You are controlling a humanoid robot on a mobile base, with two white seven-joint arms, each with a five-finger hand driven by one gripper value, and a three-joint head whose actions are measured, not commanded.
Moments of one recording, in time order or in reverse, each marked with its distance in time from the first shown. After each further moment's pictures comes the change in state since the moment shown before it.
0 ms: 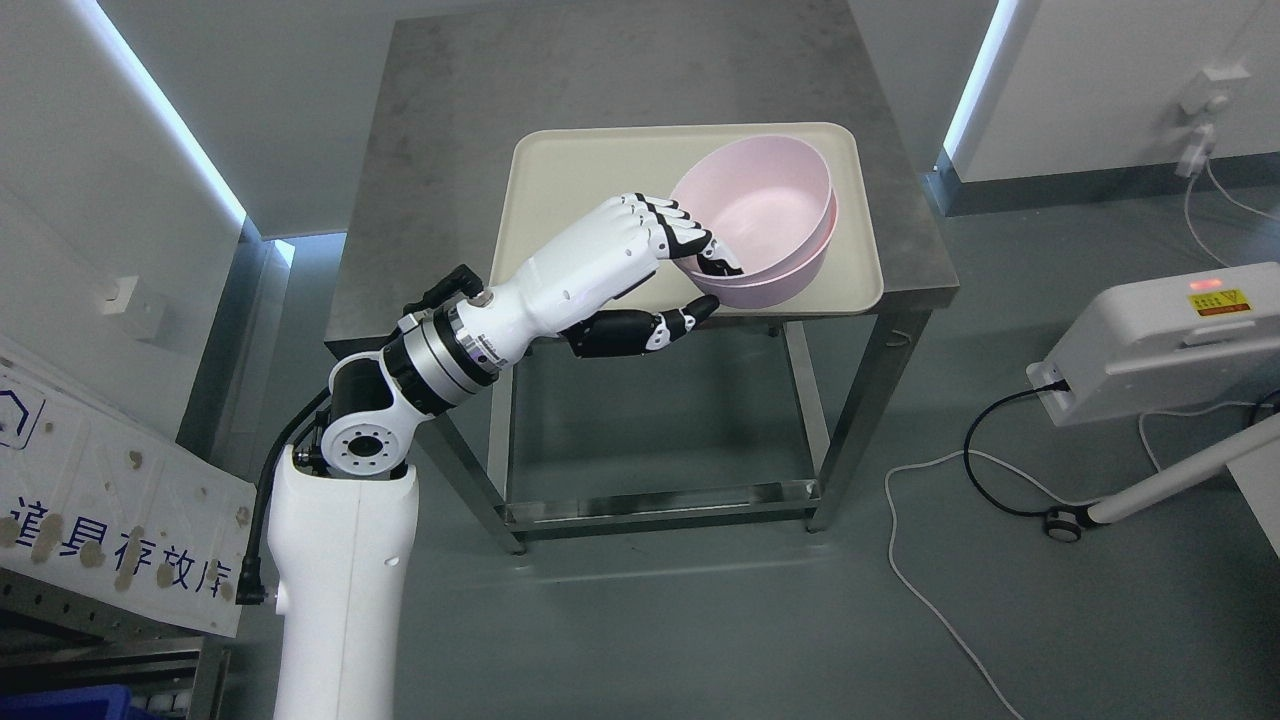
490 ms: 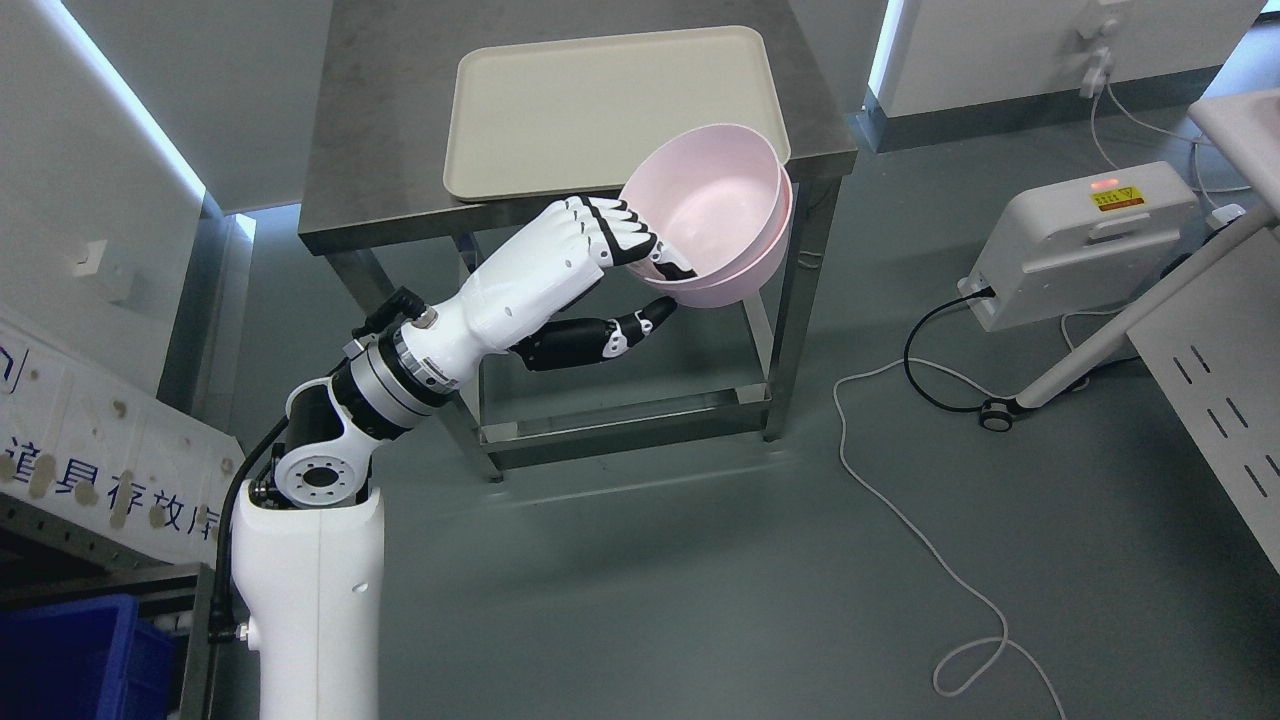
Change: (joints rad) left arm 0.048 0.000 0.082 -0.068 0.056 -0.025 -0.015; right arm 0.000 0.000 0.000 0.000 0.000 0.000 0.000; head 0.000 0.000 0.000
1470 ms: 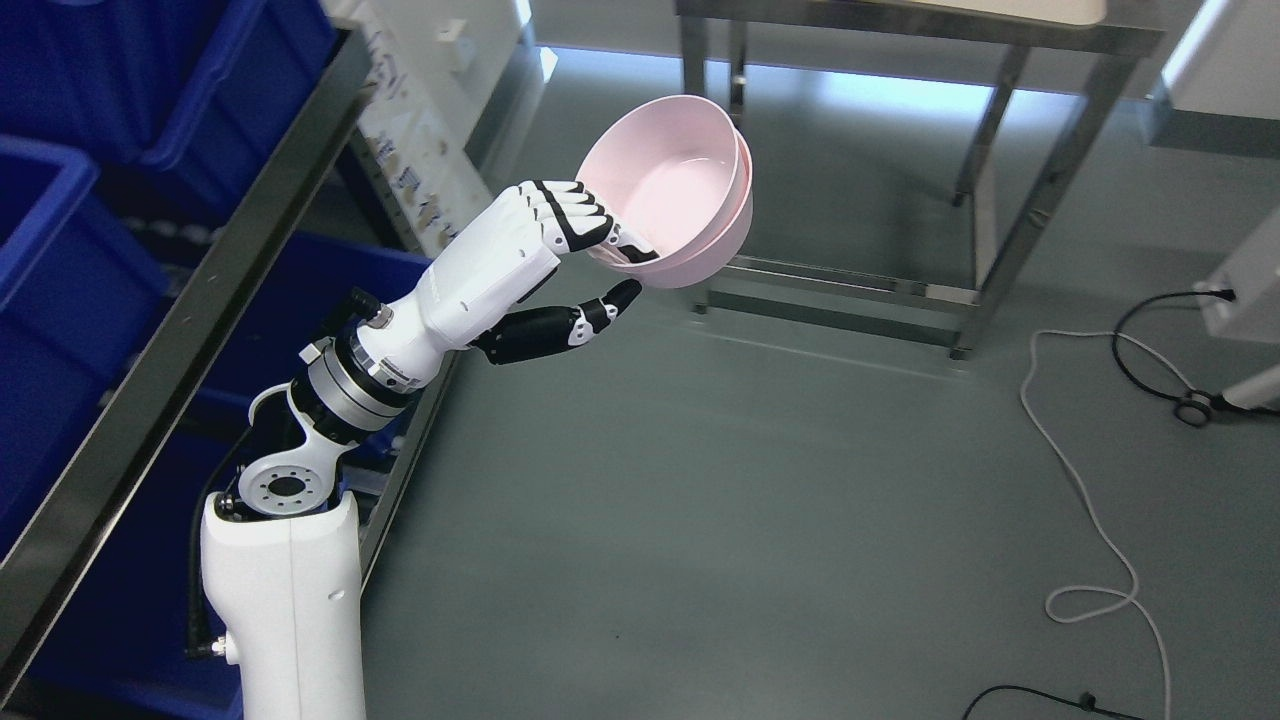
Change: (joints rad) left arm 0.010 0.000 0.059 -0.043 0.011 -0.004 0.000; right arm 0.000 0.000 0.000 0.000 0.000 0.000 0.000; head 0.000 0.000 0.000
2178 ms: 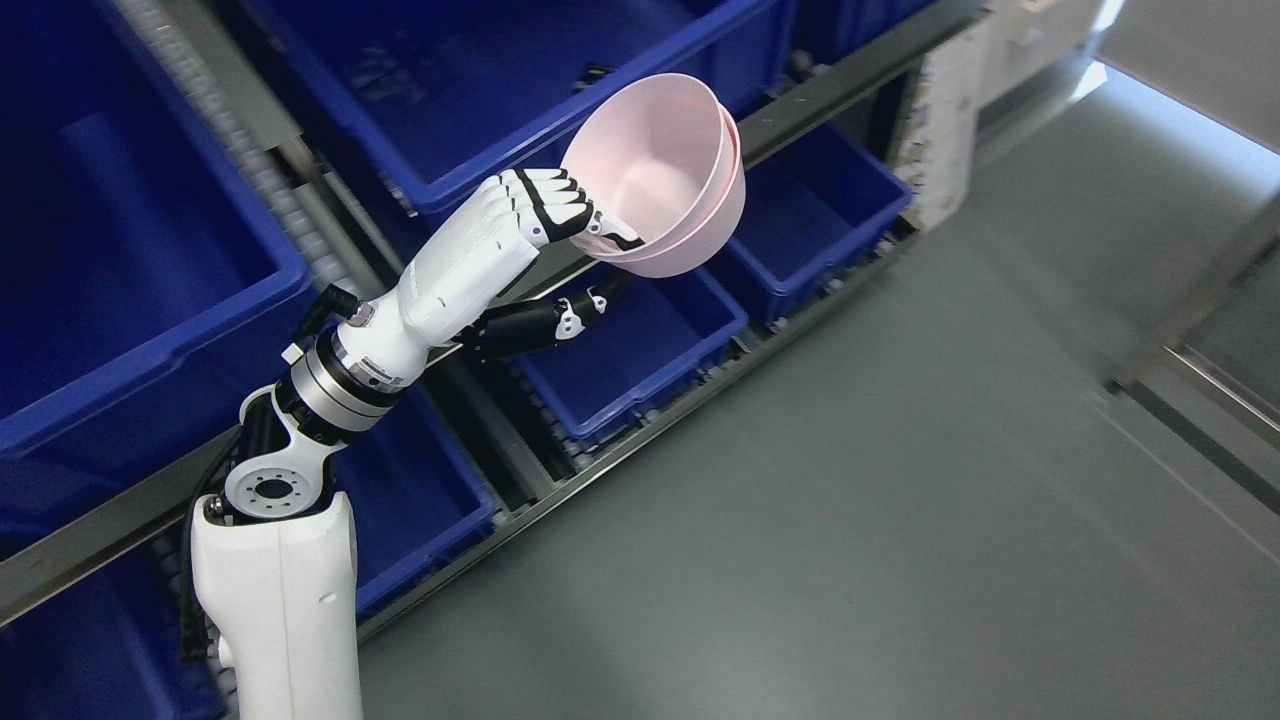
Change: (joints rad) left arm 0.000 0.000 -0.006 -0.026 0.062 0.004 0.000; right arm 0.000 0.000 0.000 0.000 0.000 0.000 0.000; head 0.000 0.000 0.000
